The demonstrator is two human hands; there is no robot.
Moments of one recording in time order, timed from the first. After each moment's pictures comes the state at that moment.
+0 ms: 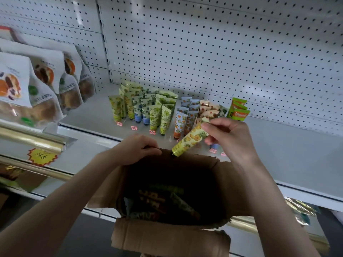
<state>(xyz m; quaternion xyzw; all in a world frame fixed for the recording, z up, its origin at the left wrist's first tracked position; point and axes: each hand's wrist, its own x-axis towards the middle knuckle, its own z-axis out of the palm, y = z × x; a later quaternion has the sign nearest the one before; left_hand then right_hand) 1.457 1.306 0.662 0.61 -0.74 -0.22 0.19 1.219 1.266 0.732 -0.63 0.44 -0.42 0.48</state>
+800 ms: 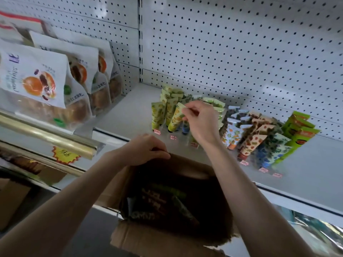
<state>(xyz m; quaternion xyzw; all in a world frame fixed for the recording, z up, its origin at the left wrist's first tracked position) 1.576 1.301 0.650 0.63 -0.72 -0.23 0.17 1.427 1.210 0.690 -0.76 0.43 -0.40 0.29</state>
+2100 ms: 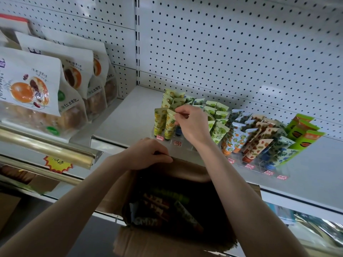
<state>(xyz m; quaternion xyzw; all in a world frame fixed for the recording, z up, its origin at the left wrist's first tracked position) 1.599 1.288 0.643 0.59 -0.74 -0.28 0.18 1.466 1.201 0.683 -0.76 0.46 -0.34 0.29</state>
